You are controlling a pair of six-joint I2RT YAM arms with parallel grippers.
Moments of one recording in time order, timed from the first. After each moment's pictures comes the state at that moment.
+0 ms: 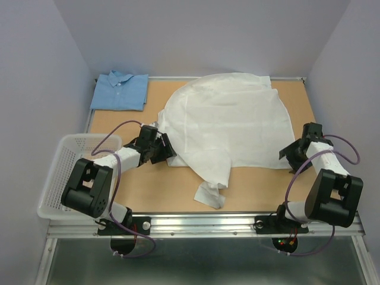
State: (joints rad) left arm -0.38 1.45 0.65 -0.09 0.15 -0.69; right arm -0.31 1.34 0.80 -0.72 0.08 0.74
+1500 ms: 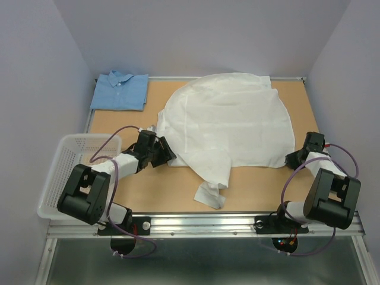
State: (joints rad) left arm -0.39 1.38 0.56 -0.02 0.15 -0.75; right arm -0.39 1.33 0.60 -0.35 0.04 0.86
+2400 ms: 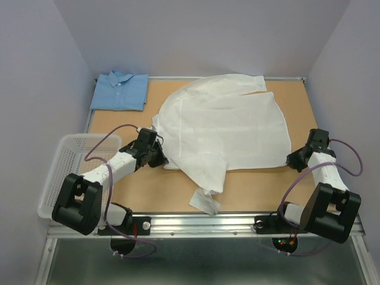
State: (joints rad) left arm -0.41 1.29 0.62 -0.27 0.10 -0.75; right arm -0.39 1.20 0.66 -0.57 0.02 0.75
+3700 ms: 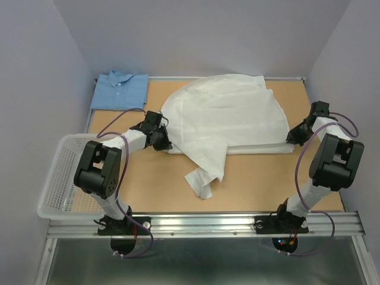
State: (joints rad) left arm -0.35 1.66 0.93 -0.26 0.13 -0.62; right arm -0.37 1.73 1.17 -0.62 -0.08 0.66
